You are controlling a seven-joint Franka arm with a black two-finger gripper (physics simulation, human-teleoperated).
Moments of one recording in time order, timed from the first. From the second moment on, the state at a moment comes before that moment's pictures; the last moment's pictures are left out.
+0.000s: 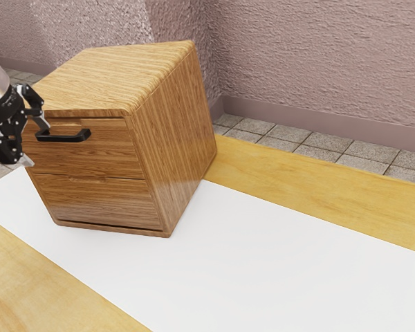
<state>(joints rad) 0.11 -0.30 0.33 -1.83 0.14 1.90 -1.61</state>
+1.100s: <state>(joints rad) 0.10 -0.34 0.31 -1.84 0.13 1.87 -1.65</state>
